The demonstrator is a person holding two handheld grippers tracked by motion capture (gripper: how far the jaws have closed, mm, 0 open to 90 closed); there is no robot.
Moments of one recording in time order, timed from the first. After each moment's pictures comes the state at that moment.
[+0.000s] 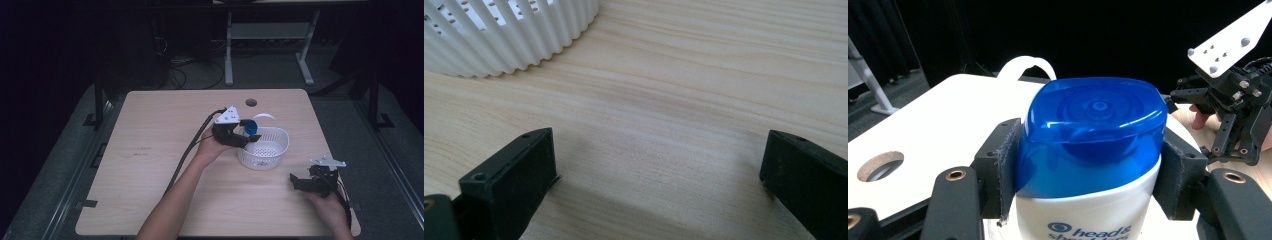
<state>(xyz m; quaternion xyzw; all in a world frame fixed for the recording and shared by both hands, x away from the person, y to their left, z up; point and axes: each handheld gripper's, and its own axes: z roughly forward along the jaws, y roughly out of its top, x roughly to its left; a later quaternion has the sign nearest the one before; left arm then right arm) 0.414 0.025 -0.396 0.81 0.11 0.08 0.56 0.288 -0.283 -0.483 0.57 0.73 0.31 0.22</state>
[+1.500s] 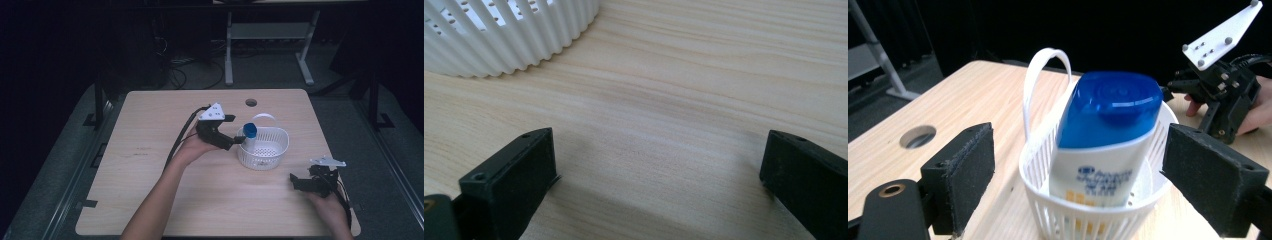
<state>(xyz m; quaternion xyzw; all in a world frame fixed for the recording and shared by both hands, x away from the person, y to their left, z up) 0.405 0.071 -0.372 0.83 0.13 0.09 0.54 0.288 -0.283 -0.484 0.57 0.73 0.31 0.22</state>
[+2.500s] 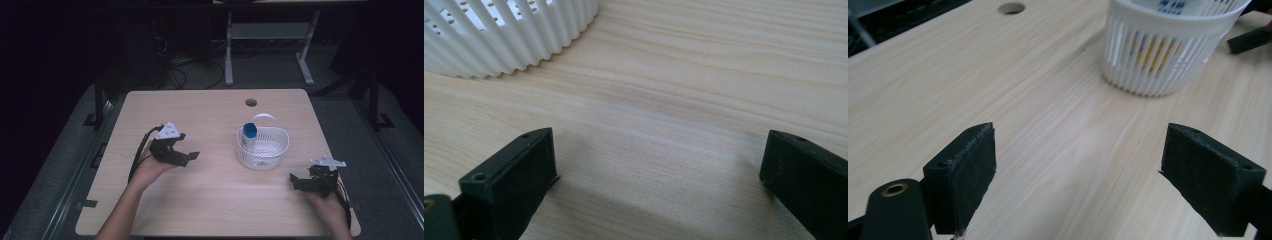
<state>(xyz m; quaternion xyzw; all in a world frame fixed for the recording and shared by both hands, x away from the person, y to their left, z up) 0.356 0.190 -0.396 0.85 0.27 0.14 0.43 0.288 -0.283 -0.483 0.57 0.73 0.31 0.22</state>
